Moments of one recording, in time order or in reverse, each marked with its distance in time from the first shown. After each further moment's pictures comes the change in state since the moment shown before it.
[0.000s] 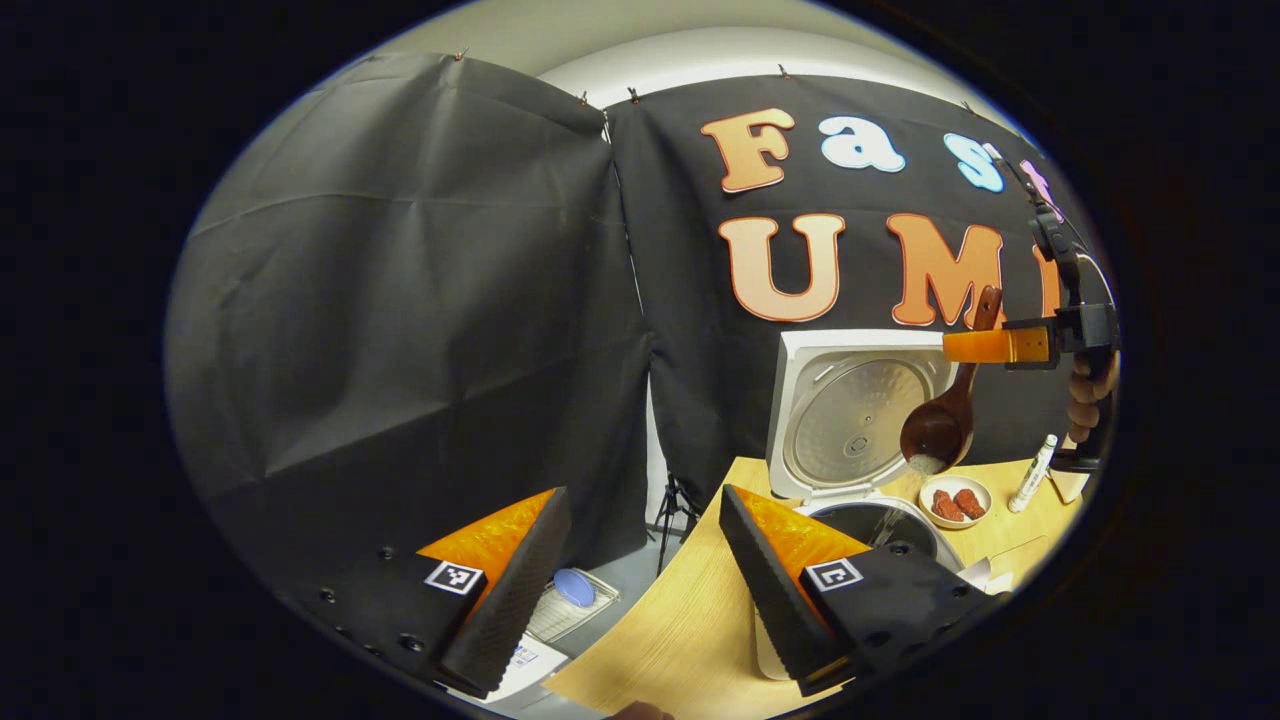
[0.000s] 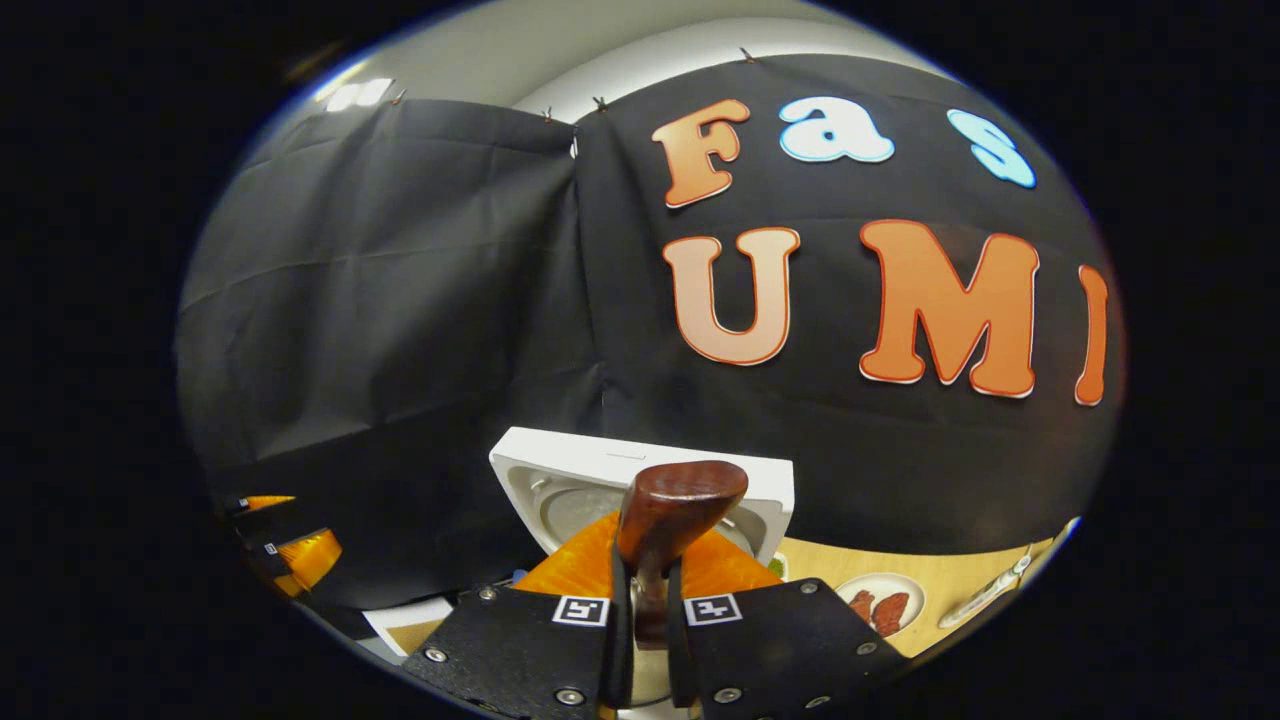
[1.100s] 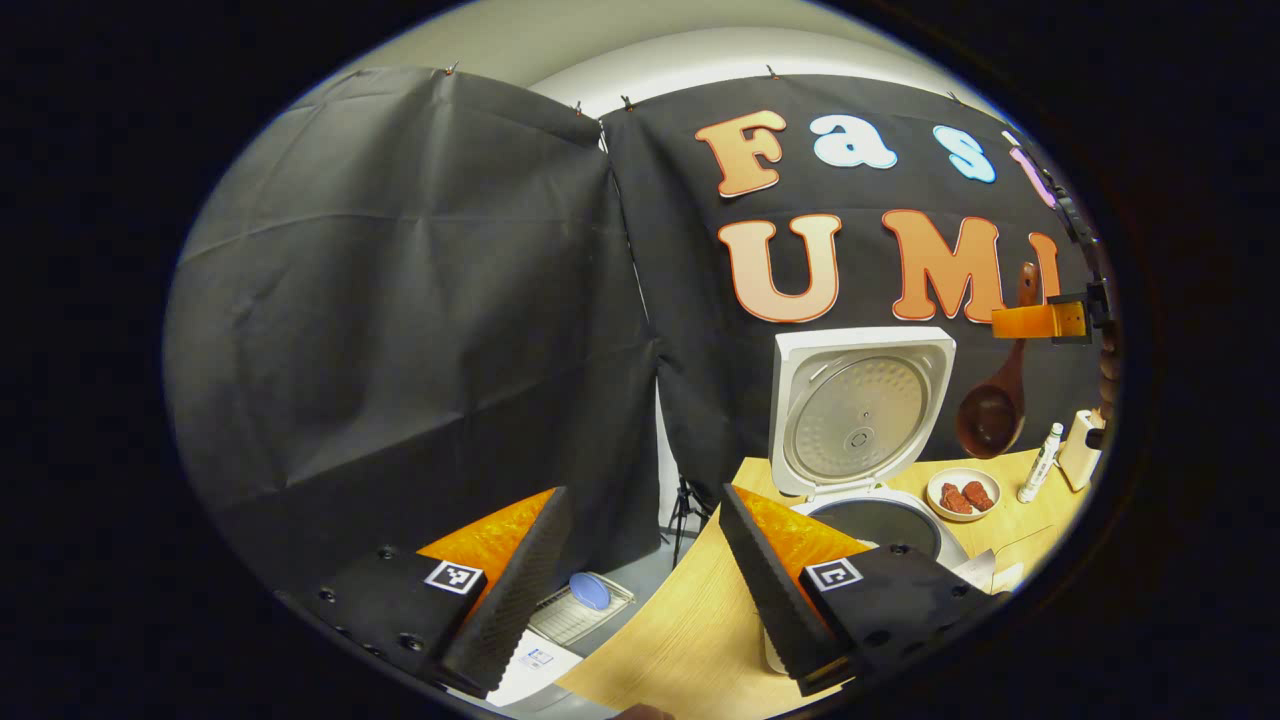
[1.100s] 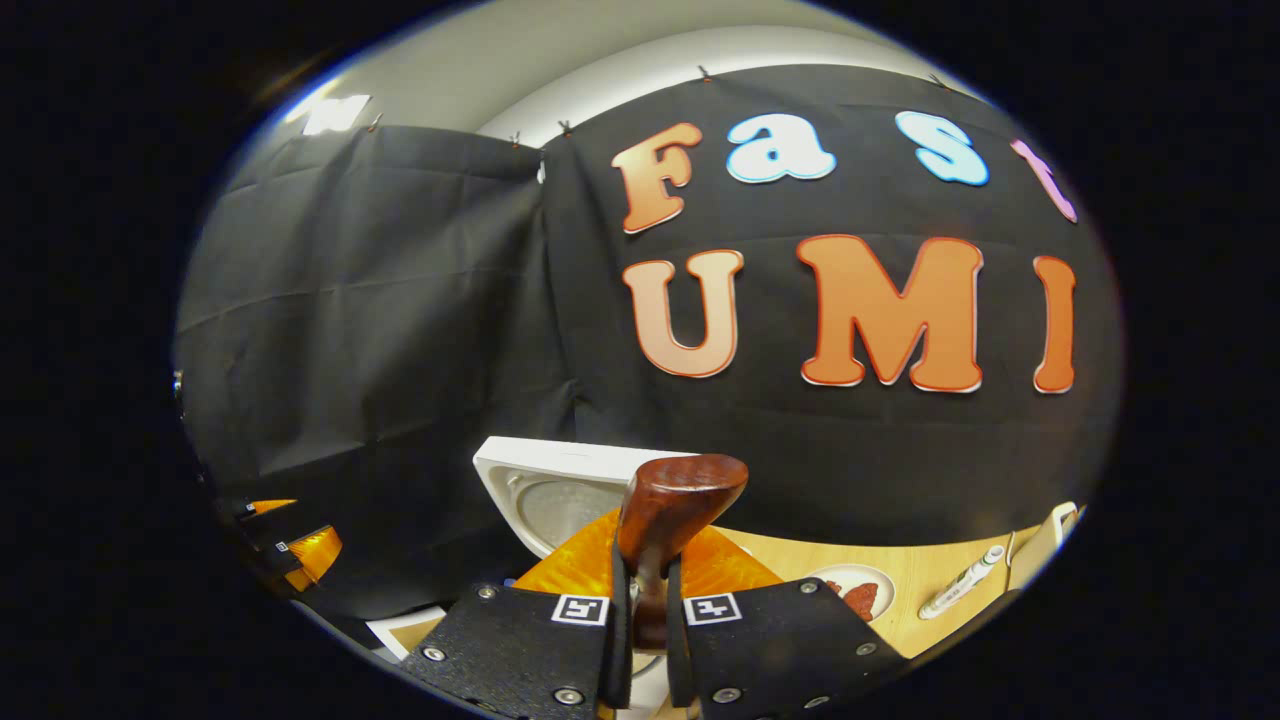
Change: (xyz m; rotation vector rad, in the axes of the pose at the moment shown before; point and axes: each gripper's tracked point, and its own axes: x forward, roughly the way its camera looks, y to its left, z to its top) left arm -0.020 -0.012 0.014 0.047 -0.036 0.032; right arm -0.076 -0.061 -0.001 0.135 -0.036 -0.081
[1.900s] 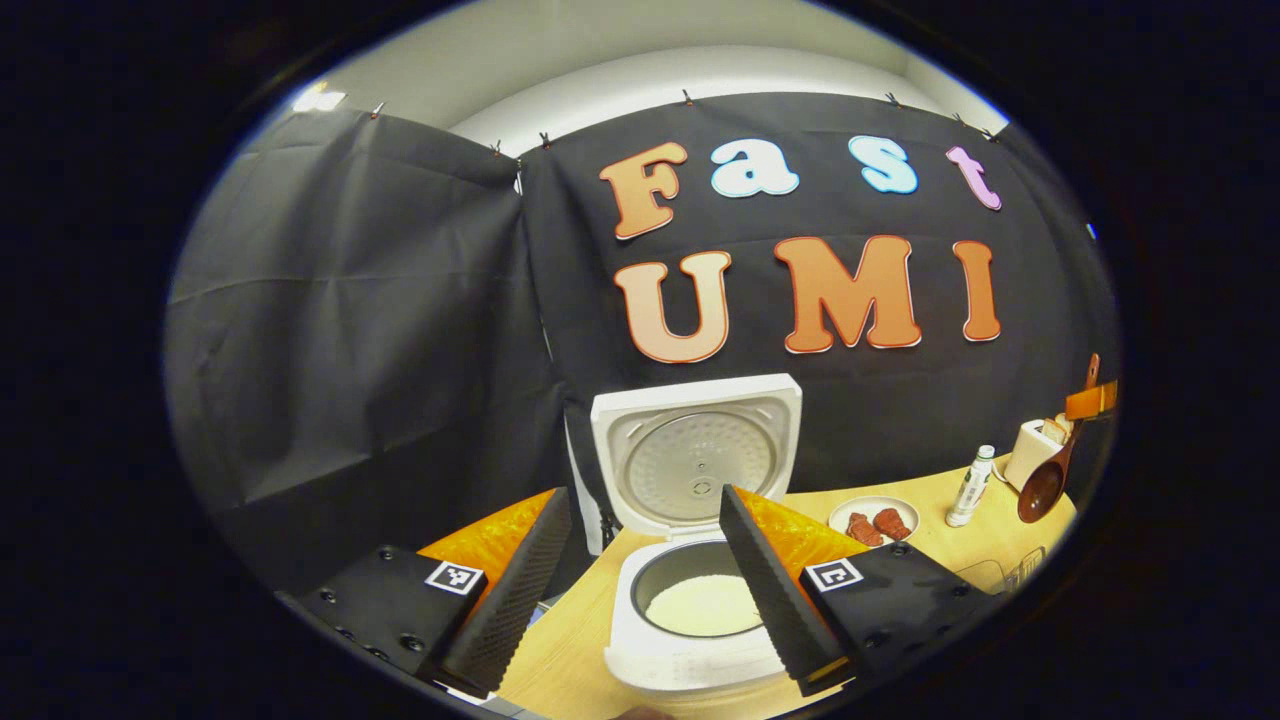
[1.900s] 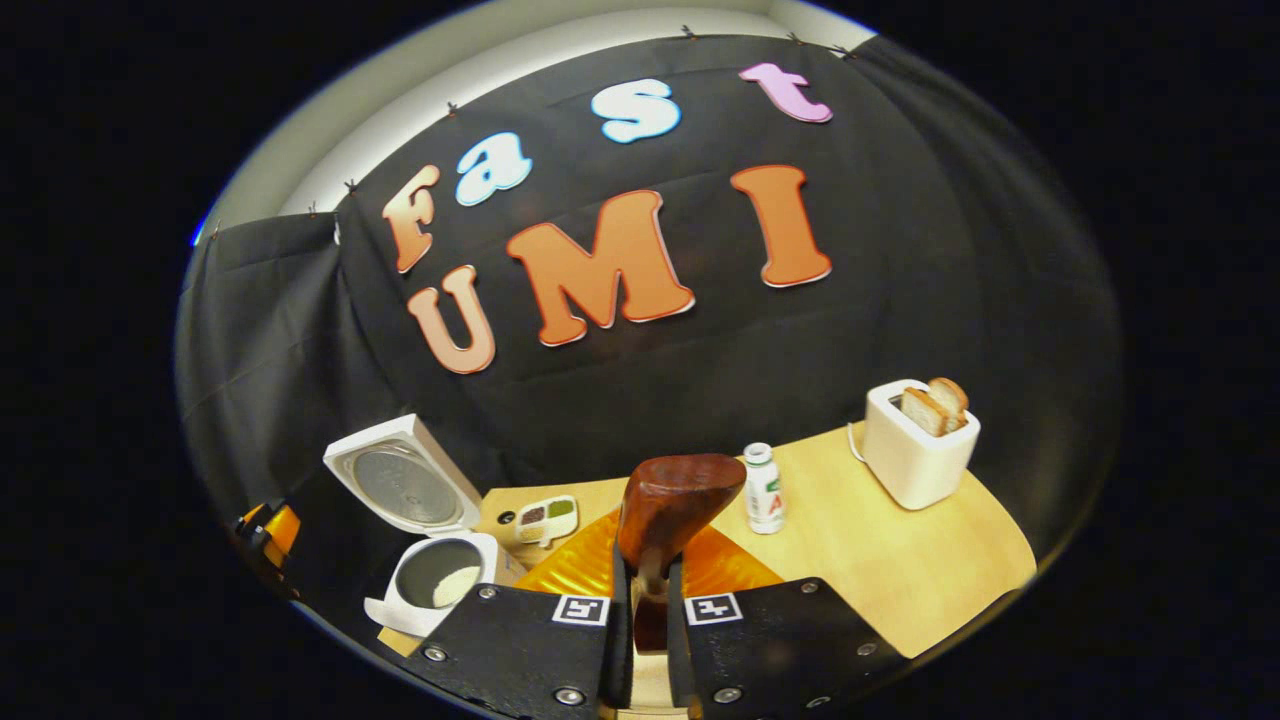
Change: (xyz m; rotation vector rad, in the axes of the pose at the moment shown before) left arm -0.039 -0.175 0.053 0.030 -0.094 -0.193; right arm -0.200 -0.255 -0.094 0.295 0.065 -0.438
